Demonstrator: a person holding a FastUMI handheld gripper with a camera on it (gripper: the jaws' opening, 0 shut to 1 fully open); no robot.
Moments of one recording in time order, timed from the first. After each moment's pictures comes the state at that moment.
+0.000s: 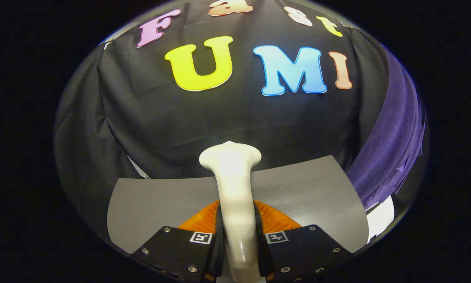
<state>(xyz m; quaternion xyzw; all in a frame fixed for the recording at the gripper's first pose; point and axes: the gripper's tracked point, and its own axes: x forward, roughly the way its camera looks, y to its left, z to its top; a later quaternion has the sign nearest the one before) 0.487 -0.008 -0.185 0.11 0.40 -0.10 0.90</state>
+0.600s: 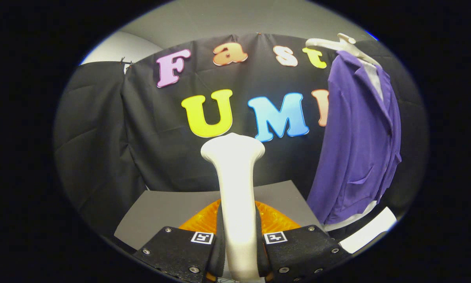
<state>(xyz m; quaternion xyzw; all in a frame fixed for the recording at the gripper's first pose) 0.373 -0.041 -0.059 0.08 0.23 -0.09 0.97</state>
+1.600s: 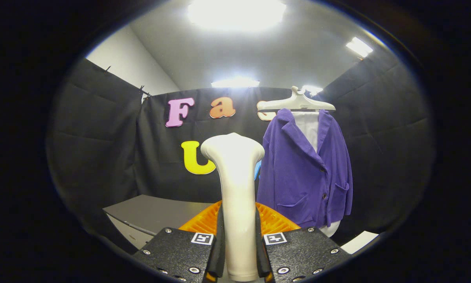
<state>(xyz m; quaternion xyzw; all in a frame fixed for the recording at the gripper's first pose) 0.203 -0.142 -0.001 0.02 0.04 -0.11 0.99</state>
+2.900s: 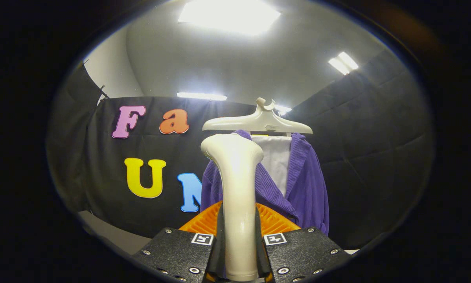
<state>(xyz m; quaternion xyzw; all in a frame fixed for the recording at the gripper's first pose) 0.348 -0.307 0.044 -0.03 -0.01 -0.25 0.97</state>
